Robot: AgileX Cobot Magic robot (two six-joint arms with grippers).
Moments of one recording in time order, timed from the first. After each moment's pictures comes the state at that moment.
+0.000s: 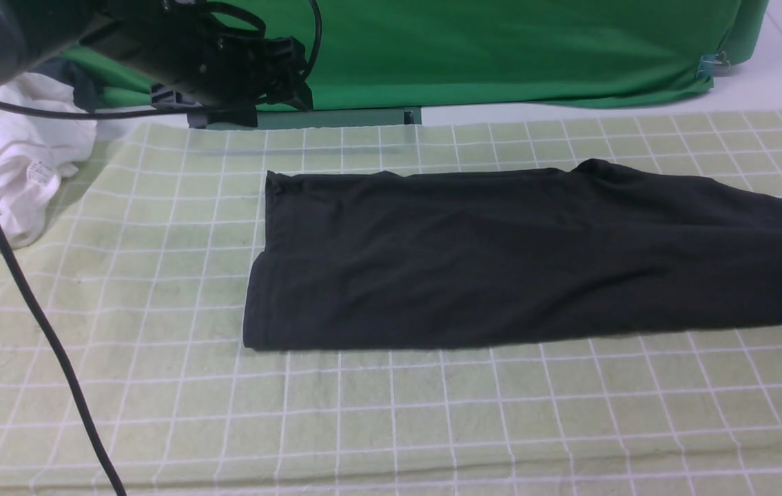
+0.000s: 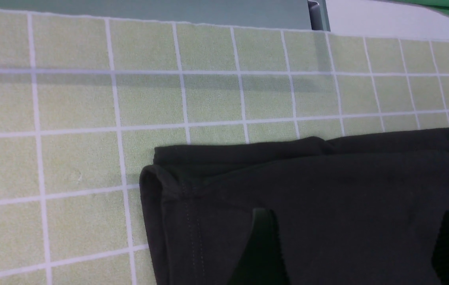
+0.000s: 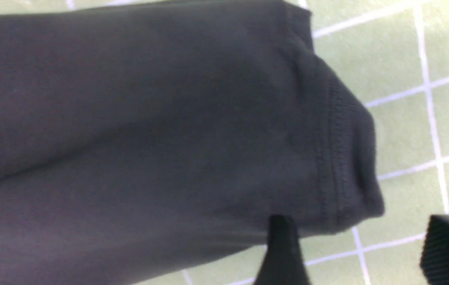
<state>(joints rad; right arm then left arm) -0.37 2.07 -1.71 0.09 1.17 -0.10 -0.09 1.95 -1.65 -0.48 0.72 0.12</state>
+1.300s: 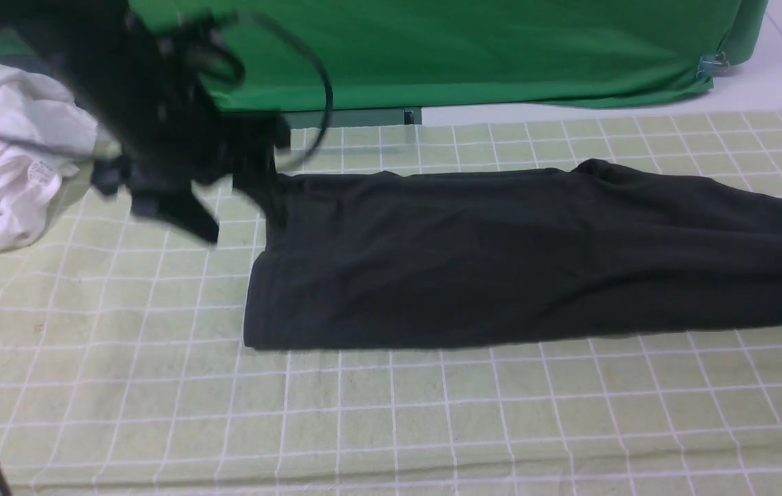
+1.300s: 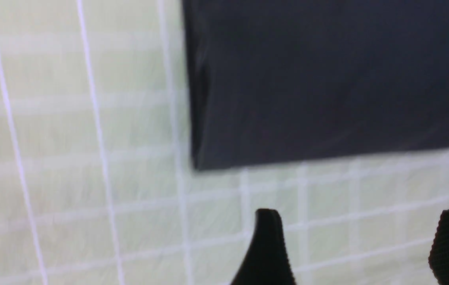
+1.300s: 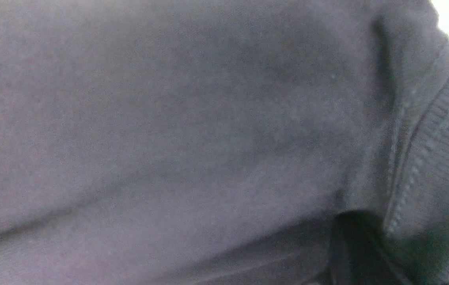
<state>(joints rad) -0.36 2.20 -1.71 0.15 1.14 -0.11 -0.17 1.73 -1.42 -0.29 1.18 -0.13</state>
